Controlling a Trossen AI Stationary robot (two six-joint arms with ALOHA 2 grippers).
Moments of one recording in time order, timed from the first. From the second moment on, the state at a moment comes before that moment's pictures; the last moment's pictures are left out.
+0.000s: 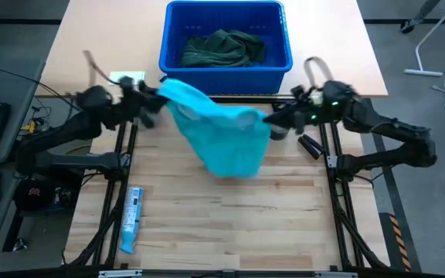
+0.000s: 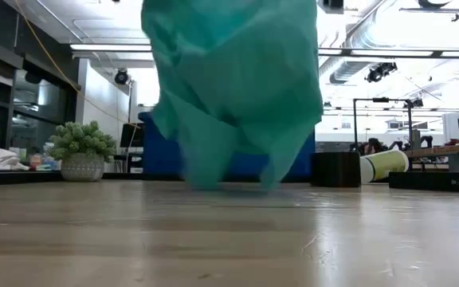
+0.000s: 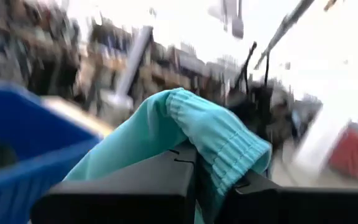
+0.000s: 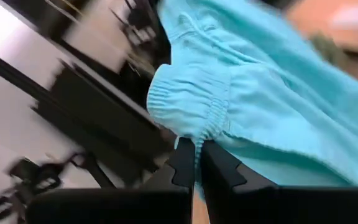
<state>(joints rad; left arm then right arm) 0.33 0.78 0.97 0.05 -0.09 -0.38 -0.29 1.03 1.16 -0.21 -0.35 0.77</state>
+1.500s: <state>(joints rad) 0.49 0.87 1.22 -0.96 -0.11 -0.04 -0.33 0.97 1.16 -0.71 -0.26 0.52</state>
